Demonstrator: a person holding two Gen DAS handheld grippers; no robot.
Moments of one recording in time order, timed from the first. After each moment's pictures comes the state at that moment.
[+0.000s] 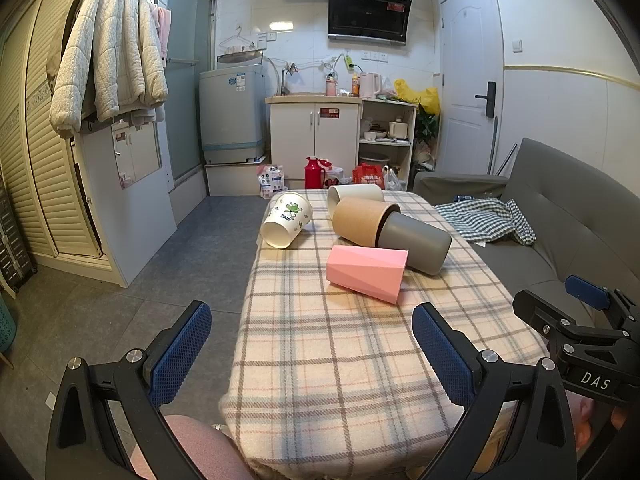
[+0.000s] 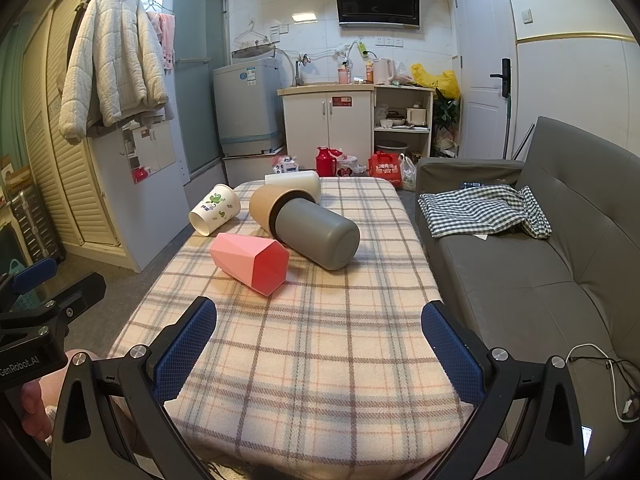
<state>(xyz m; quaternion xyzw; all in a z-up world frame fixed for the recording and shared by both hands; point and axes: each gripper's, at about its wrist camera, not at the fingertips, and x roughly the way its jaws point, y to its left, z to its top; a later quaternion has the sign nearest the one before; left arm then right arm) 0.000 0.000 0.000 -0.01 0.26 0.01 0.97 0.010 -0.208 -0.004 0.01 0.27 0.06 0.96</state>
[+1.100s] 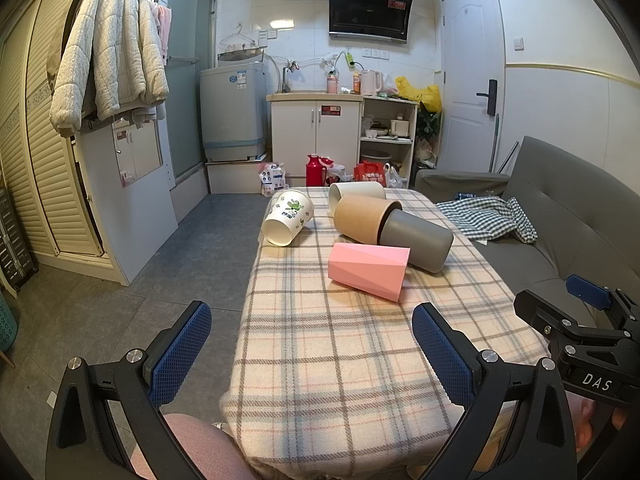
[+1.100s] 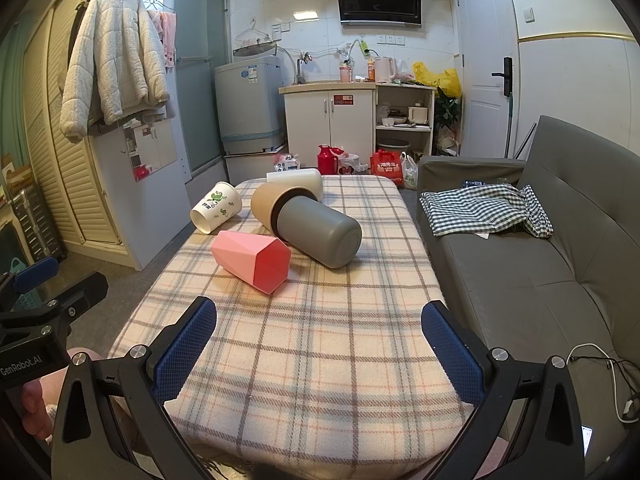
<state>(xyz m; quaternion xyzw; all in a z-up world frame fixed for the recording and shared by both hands) 0.000 0.000 0.000 -0.01 0.26 0.00 0.97 0.010 -0.205 -0.007 0.01 0.28 0.06 0.96</state>
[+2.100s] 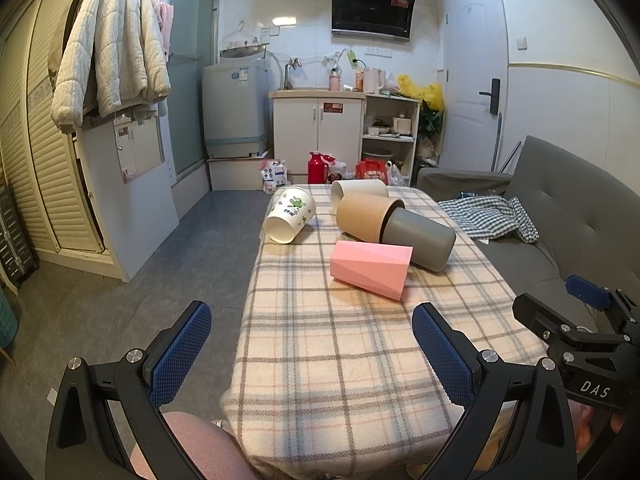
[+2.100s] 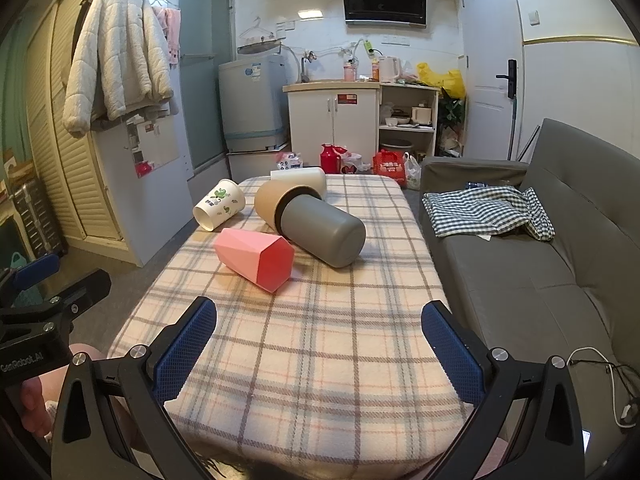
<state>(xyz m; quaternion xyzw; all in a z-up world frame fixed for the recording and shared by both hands) 0.002 0.005 0.002 -0.01 0.27 0.01 0.96 0.010 -0.195 -0.010 0.00 0.28 0.07 0.96</state>
